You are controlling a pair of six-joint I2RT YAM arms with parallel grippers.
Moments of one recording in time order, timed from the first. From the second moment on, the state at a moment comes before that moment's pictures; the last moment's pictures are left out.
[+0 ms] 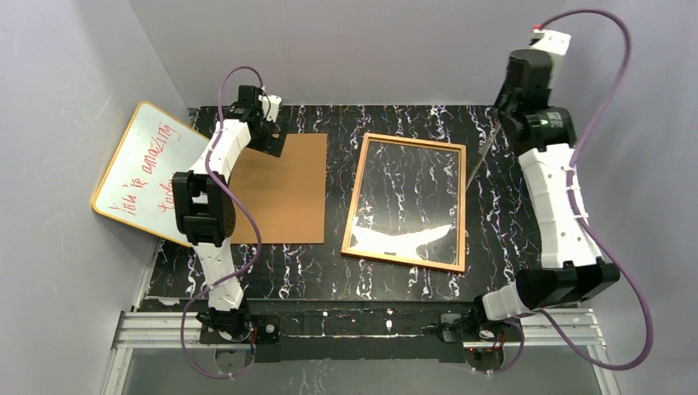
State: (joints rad) left arm -0.10 2.01 1.79 -0.76 -0.05 0.25; right arm 0.14 1.44 1.84 -0.76 0.49 0.26
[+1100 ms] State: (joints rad) left arm -0.10 2.01 1.71 -0.74 -0.02 0.25; right arm 0.53 1.71 1.52 -0.93 0.13 0.87
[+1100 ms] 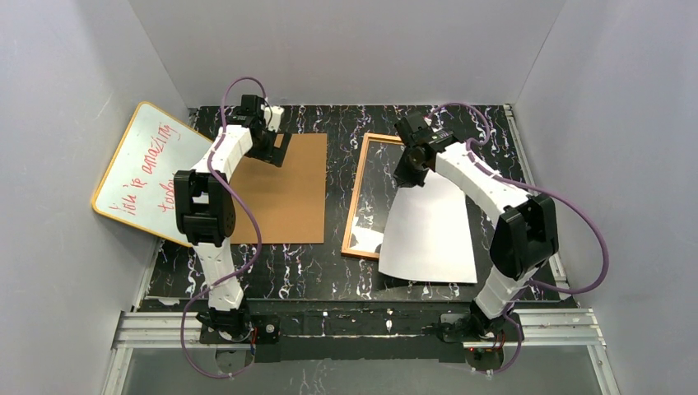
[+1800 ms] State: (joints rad) left arm -0.10 2.01 1.68 -0.74 -0.02 0.26; right arm 0.53 1.89 1.63 -0.80 0.24 0.91
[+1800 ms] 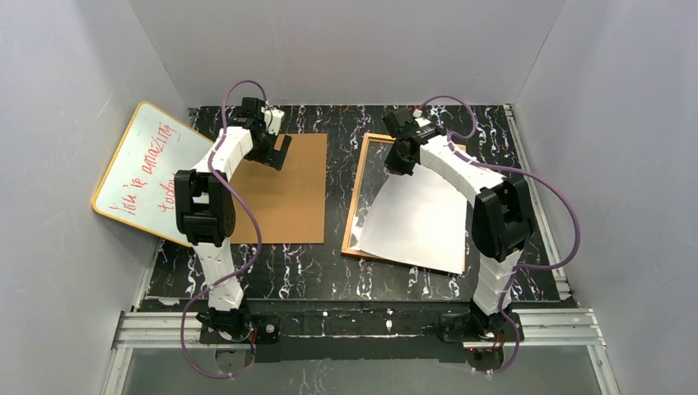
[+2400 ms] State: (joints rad) left arm -0.10 2.01 1.68 -0.74 -0.02 0.26; right arm 0.54 1.97 1.67 -0.72 0.19 0.88
